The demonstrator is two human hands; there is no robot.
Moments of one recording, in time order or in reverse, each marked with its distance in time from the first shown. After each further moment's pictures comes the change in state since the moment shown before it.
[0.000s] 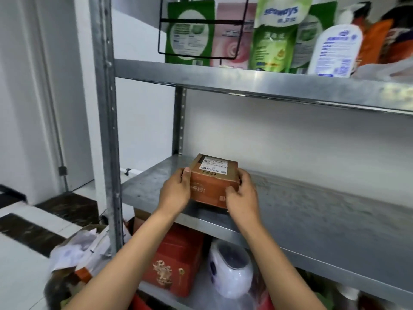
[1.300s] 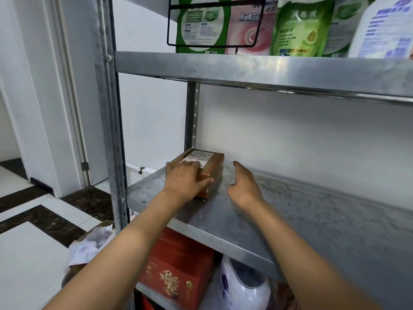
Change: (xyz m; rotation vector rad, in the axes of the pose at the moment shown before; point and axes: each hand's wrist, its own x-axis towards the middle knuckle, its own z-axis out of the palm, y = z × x) left_hand 0.086 -0.025 0.016 0.841 -0.045 0.322; right_hand 0.094 0.007 0.029 -0.480 -0.339 -0.158
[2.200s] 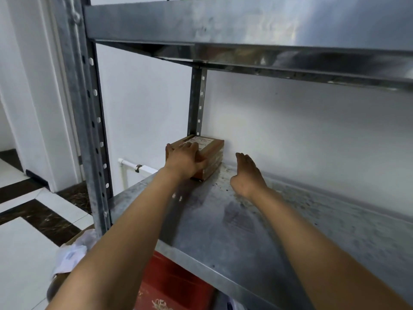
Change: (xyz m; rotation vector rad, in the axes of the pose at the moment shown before) left_hand 0.120 -0.053 0.070 -0.041 -0.025 0.011; right_hand 0.113 0.016 0.034 -0.232 -0.073 -0.052
